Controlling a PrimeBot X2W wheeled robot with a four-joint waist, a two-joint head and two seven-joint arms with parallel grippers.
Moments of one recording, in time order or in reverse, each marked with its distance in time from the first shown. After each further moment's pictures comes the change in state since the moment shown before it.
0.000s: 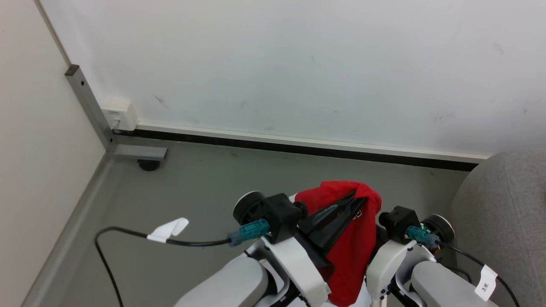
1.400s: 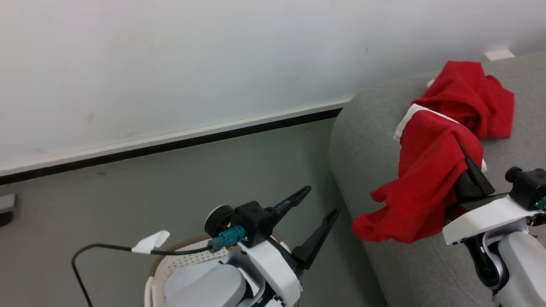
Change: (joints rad) left arm 0.040 0.050 0.006 0.097 -0.008 0.048 -0.047; right arm 0.144 -0.113 -0.580 -0.332 -0.031 0.000 0.000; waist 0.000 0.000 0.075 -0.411
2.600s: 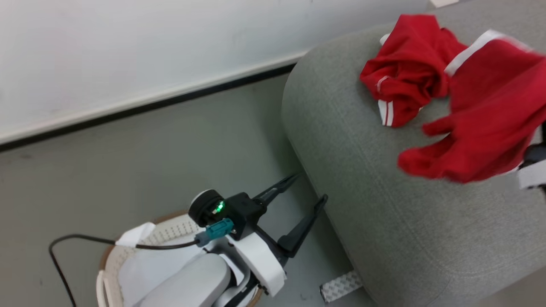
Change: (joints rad) left arm -0.035 0.059 0.011 -0.025 0.062 -0.013 -0.004; right arm -0.084 -0.107 -0.212 -0.109 -0.077 0.000 0.056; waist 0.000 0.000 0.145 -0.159
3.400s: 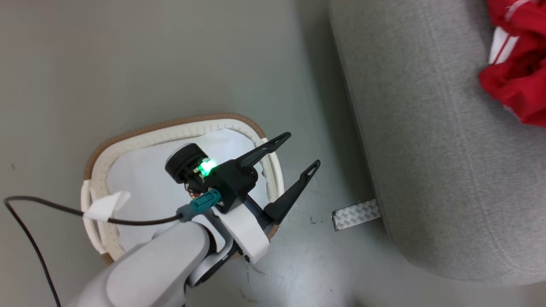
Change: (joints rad) left arm -0.124 0.129 0.006 -0.157 0.065 0.004 0.101; right arm -0.390 -0.106 0.010 0.583 0.002 0.000 0.157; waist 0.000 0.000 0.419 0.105
